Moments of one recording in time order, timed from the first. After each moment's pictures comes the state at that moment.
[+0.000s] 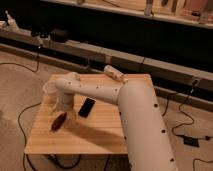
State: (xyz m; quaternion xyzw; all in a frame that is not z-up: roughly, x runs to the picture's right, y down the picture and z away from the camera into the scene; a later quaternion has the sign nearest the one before) arm -0.247 0.171 0.853 -0.27 -0.39 -0.49 0.73
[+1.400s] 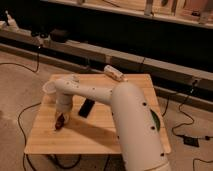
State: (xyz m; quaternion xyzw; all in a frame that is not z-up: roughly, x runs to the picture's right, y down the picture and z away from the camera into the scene) arm -0.237 0.184 0.871 -0.29 -0.39 -0.49 0.73
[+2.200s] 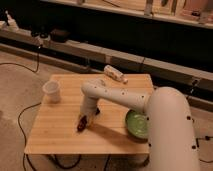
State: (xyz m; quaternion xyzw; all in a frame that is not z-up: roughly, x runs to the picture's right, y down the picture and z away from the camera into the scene) arm -0.092 0.201 0.859 -0.32 -0.35 -0.43 0.77
